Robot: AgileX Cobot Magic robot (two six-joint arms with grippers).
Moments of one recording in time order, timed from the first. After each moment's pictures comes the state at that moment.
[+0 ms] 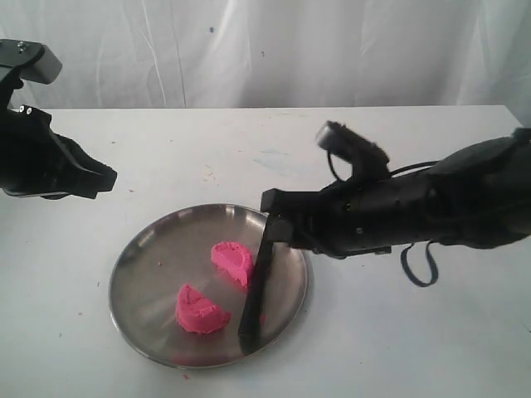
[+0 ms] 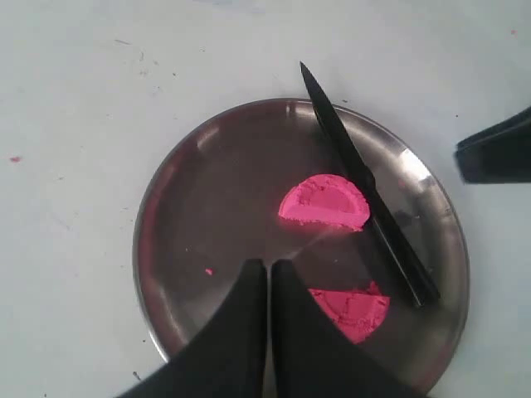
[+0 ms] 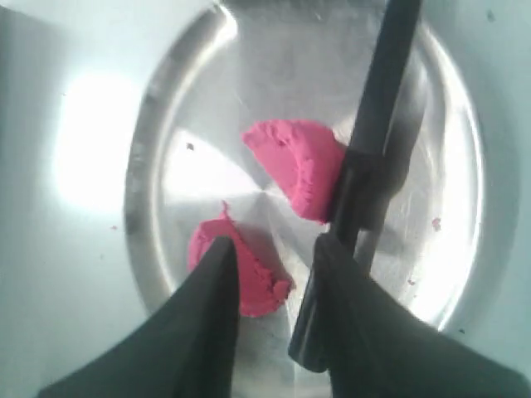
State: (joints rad) left arm -0.13 1.24 -0.86 -0.73 0.64 0.80; right arm 0.49 1.61 -0.80 1.41 0.38 -0.80
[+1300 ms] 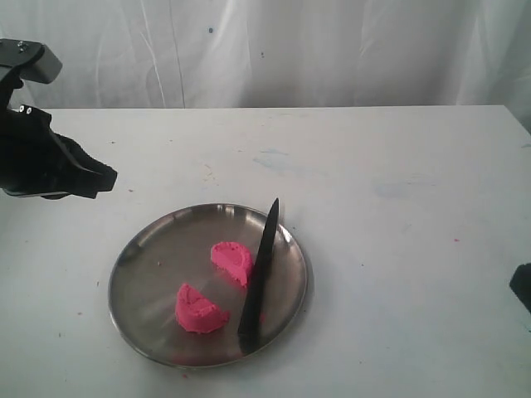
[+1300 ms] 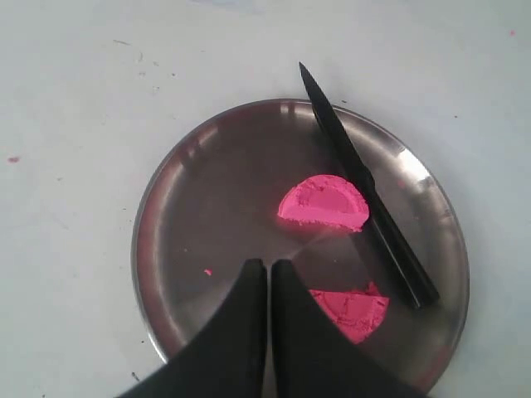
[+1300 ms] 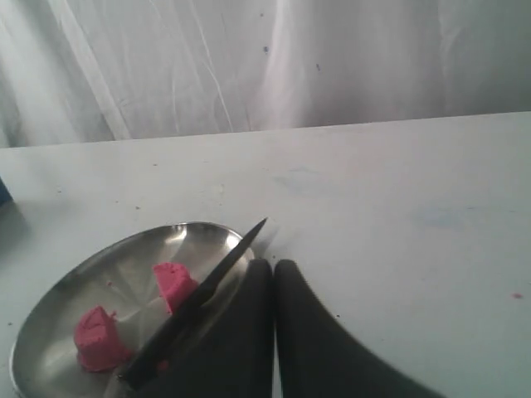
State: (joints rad) left arm -0.13 1.24 -0.86 -0.73 0.64 0.80; right arm 0.40 0.17 -0.11 0.25 0.17 -0.03
